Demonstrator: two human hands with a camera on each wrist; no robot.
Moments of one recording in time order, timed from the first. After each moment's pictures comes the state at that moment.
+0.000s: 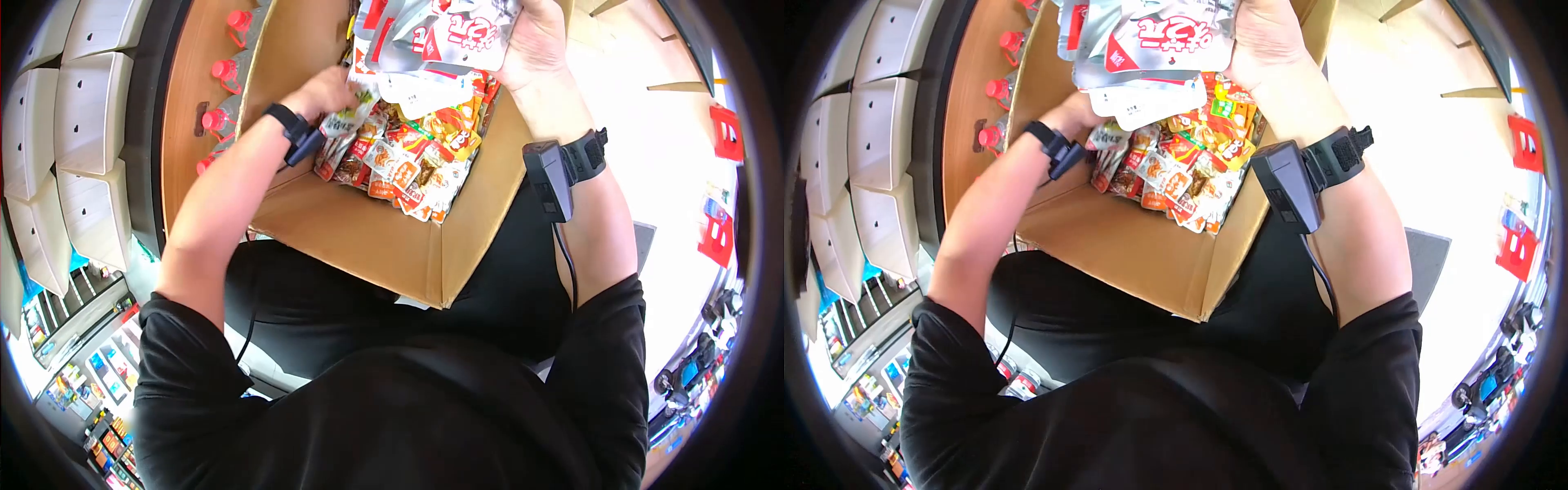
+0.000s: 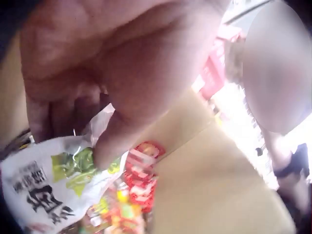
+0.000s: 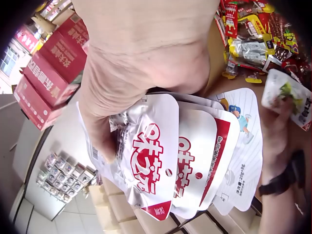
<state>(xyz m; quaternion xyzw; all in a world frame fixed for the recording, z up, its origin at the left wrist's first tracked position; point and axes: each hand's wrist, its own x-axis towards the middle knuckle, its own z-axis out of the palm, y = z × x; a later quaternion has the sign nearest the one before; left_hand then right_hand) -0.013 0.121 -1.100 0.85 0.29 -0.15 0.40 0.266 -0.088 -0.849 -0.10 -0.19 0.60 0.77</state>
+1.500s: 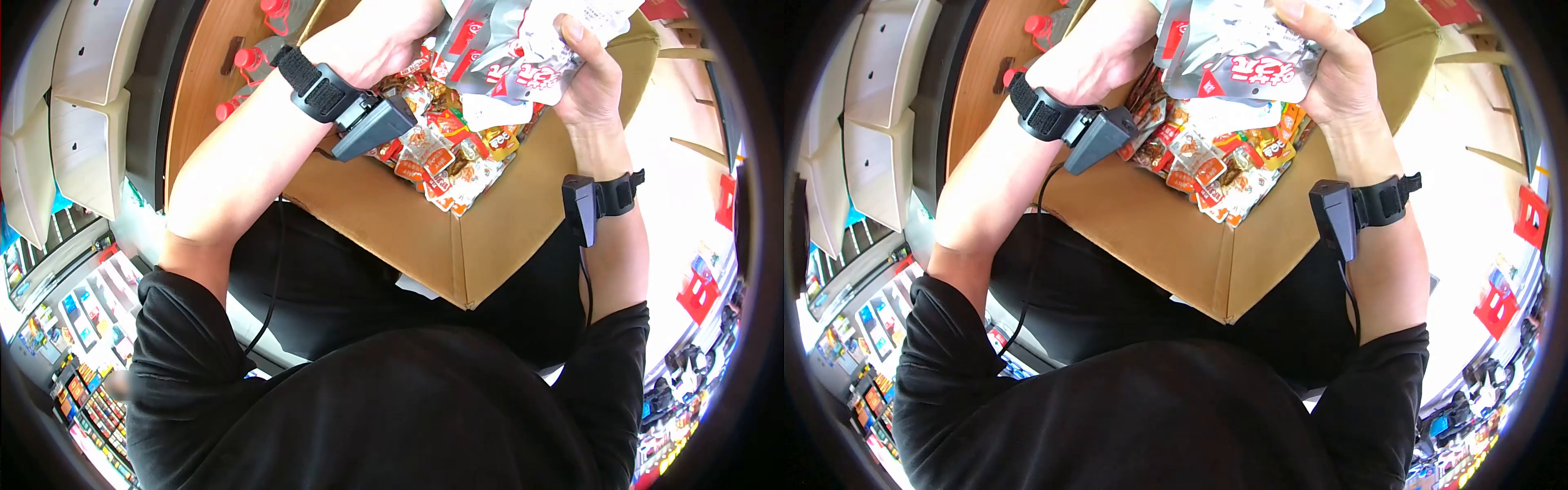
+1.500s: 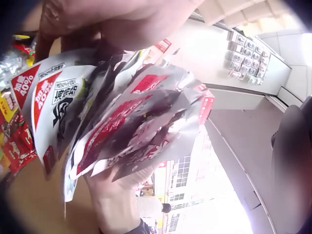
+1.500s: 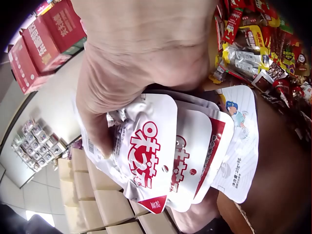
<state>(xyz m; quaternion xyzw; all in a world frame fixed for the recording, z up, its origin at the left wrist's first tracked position) 0.061 0.031 -0.813 0.46 0.39 0.15 0.78 0.226 -0.079 -0.878 -0.25 -0.23 0.59 0.73</state>
